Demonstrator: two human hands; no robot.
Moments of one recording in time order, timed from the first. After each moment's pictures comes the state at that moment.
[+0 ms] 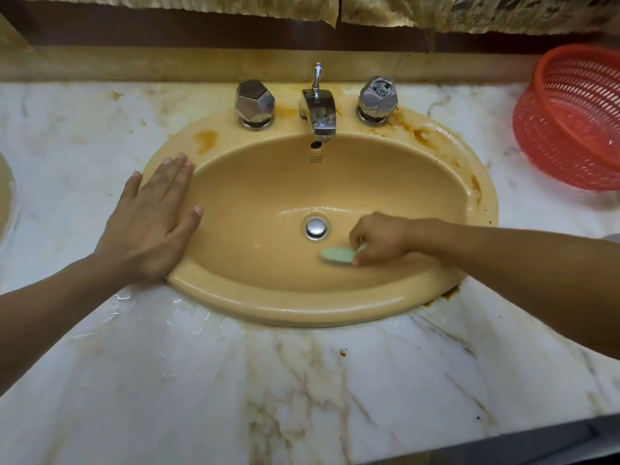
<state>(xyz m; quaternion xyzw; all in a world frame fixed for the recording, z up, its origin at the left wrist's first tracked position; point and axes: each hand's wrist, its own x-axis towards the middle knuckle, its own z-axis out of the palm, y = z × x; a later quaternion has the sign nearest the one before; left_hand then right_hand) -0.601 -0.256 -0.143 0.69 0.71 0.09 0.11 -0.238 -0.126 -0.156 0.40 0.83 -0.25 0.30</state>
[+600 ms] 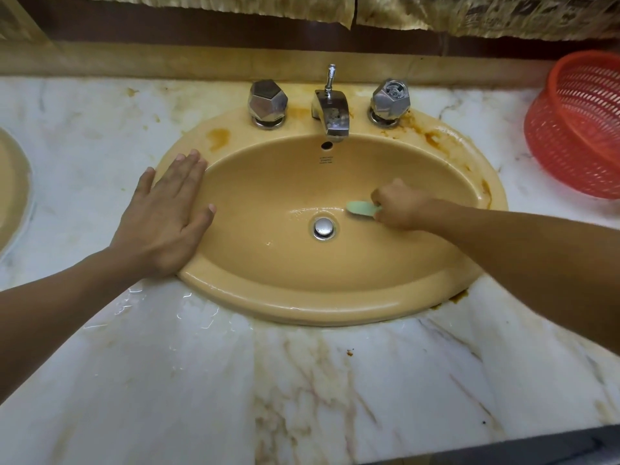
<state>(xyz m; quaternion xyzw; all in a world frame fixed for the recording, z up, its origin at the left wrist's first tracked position) -0.601 -0.255 -0.144 0.69 0.72 0.08 0.10 -0.238 -0.080 -0.155 0.53 0.81 -0.14 0.23</state>
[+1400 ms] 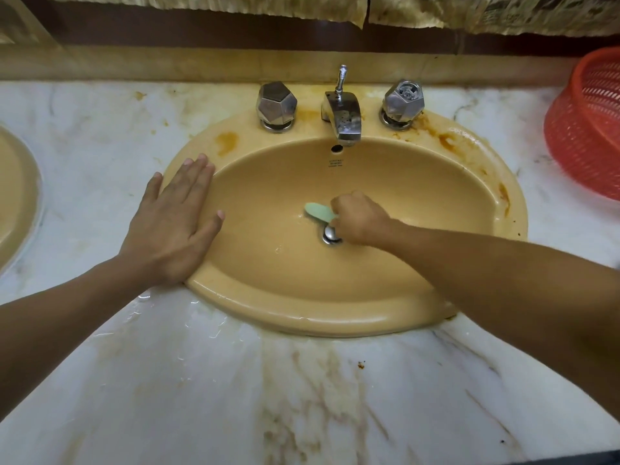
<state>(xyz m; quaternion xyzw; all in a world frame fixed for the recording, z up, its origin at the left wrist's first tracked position) -0.598 -0.254 -0.143 0.68 0.72 0.09 0.10 -0.318 -0.111 -0.177 0.51 0.82 -0.21 0.15</state>
